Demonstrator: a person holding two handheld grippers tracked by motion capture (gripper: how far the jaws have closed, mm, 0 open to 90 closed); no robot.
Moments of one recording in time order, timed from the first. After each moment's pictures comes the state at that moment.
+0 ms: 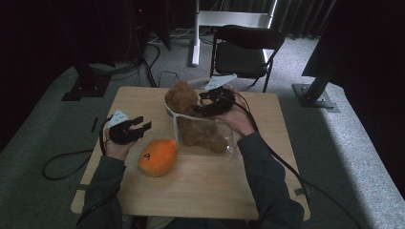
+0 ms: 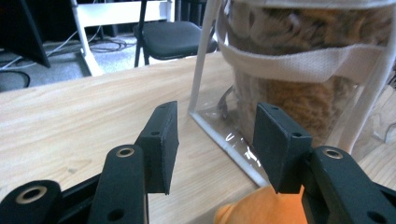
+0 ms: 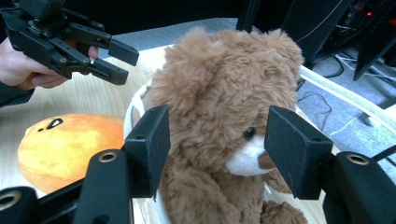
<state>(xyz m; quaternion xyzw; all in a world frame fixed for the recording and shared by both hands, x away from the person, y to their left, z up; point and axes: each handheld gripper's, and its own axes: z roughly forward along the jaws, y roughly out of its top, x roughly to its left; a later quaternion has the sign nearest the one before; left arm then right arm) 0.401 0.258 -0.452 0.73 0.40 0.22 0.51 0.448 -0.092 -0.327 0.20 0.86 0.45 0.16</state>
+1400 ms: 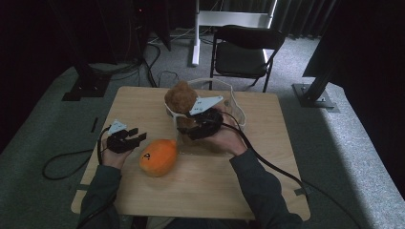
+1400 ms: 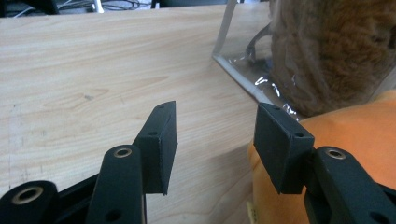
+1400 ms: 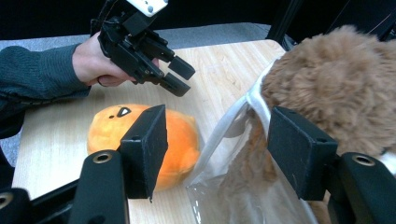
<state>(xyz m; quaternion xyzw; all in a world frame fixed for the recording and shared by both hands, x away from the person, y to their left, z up) 0.395 0.276 -0.494 0.74 0.45 0.20 0.46 0.391 -0.058 -0.346 0.14 0.87 0.45 0.14</state>
